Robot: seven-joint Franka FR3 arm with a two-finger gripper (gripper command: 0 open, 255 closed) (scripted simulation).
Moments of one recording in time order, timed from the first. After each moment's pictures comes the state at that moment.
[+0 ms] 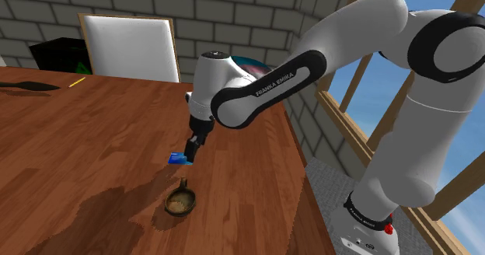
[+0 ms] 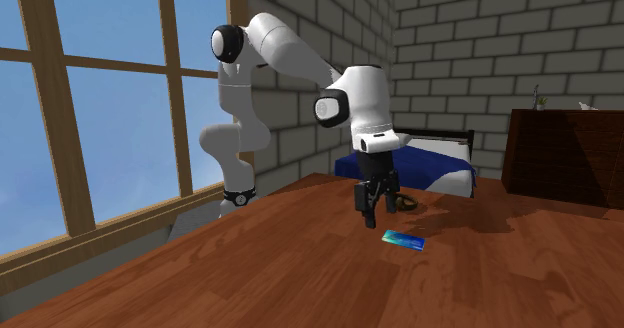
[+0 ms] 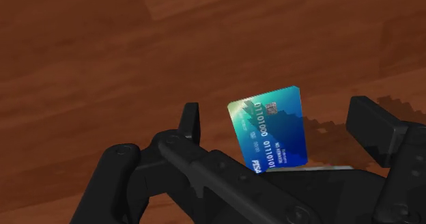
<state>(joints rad) 0.16 0.13 0.34 -2.14 -0.01 2.42 0.03</state>
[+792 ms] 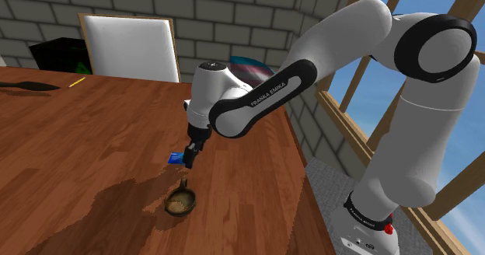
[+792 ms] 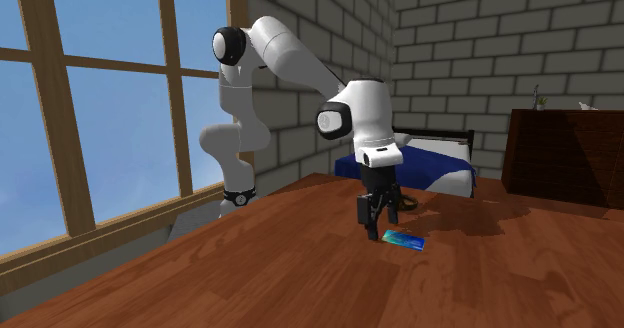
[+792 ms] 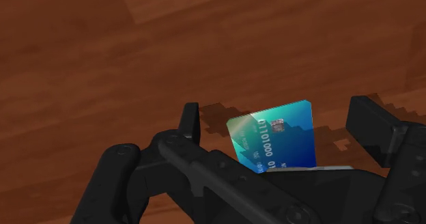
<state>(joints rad) 0.17 0.20 0.33 -2.14 -0.04 2.48 0.05</state>
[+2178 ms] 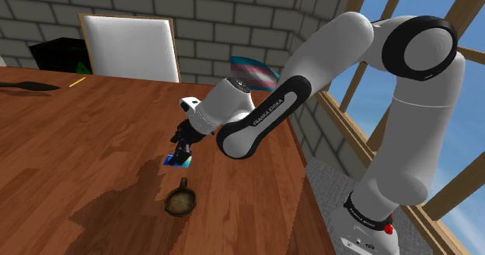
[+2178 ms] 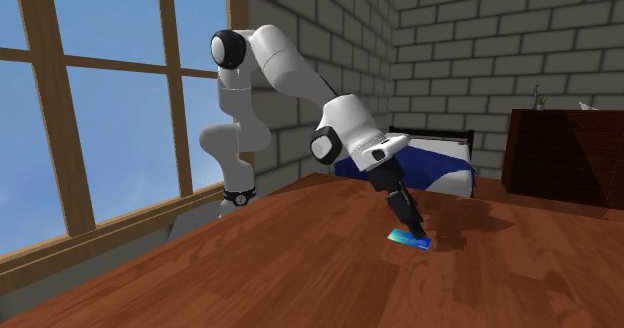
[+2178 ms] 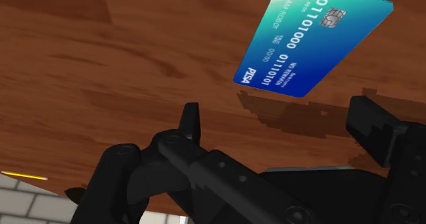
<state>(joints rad) 0.04 0.27 0.49 -2.26 0.02 3.13 -0.47</state>
